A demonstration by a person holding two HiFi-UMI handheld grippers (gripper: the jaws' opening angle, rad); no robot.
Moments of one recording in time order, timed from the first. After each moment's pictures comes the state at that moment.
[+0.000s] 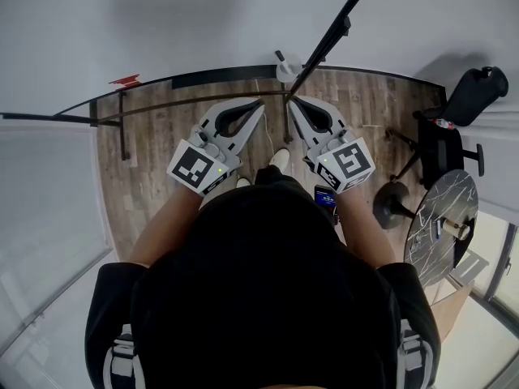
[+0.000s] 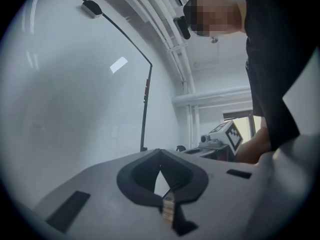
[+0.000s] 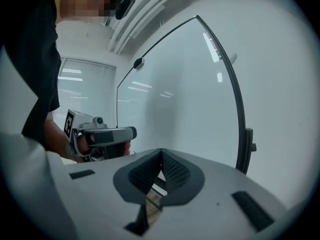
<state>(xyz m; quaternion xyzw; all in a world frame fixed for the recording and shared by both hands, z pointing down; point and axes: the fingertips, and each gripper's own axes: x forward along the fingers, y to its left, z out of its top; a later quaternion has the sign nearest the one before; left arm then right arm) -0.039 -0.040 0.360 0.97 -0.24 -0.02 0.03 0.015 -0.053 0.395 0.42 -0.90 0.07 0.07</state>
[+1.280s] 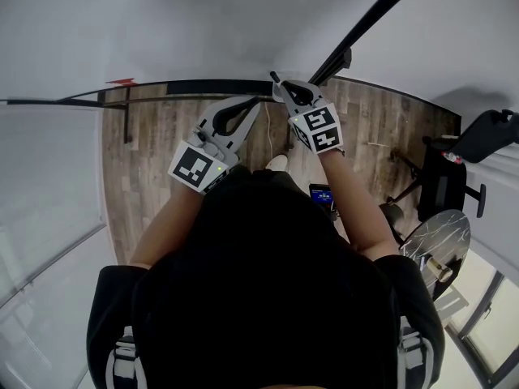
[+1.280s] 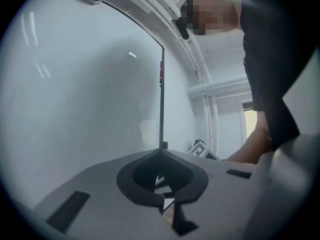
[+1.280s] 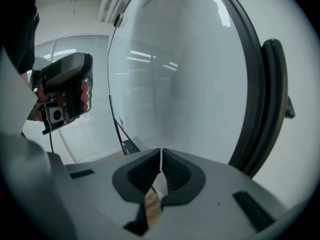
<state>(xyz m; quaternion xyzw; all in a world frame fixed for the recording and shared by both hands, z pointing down) 0.013 -0.134 0.389 0.94 -0.33 0.01 0.03 0.058 -0.204 0.539 0.37 -0.89 0.12 0.22</state>
